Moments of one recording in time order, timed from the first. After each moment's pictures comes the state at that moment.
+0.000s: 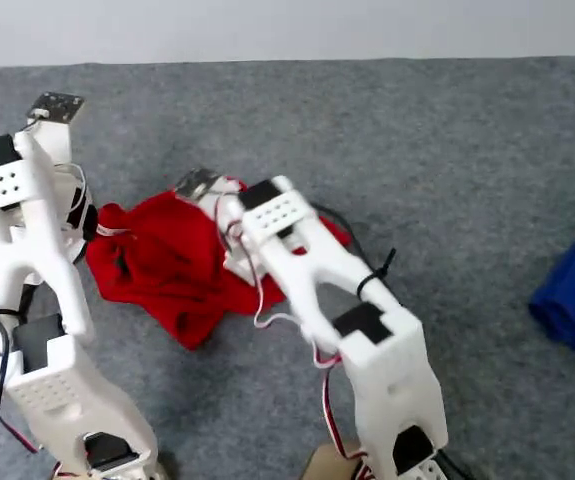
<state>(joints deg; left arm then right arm) -24.3 19.5 -19.7 96.0 -22.5 -33.1 35.3 -19.6 76.5 22.5</state>
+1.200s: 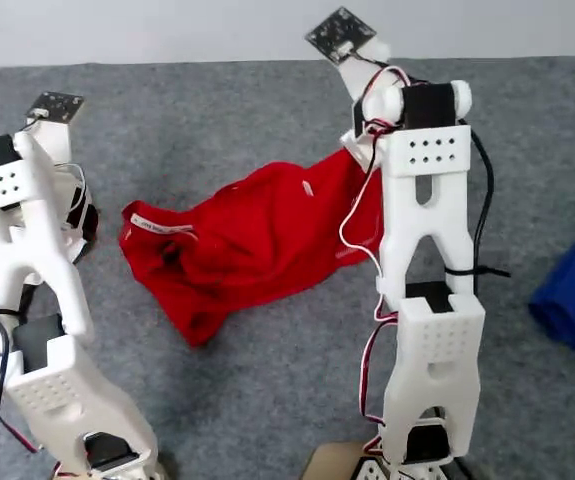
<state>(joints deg) -24.3 19.5 -19.7 96.0 -22.5 -9.4 35.0 -66.3 100.5 33.5</state>
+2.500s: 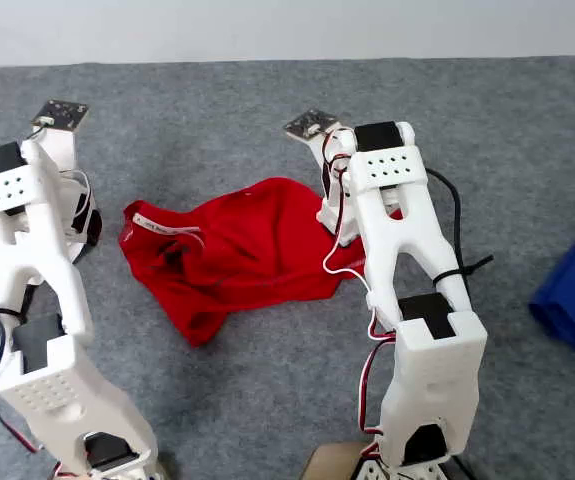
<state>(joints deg) -24.3 19.5 -14.7 91.4 -22.5 -14.1 26.4 -24.8 93.3 28.3</state>
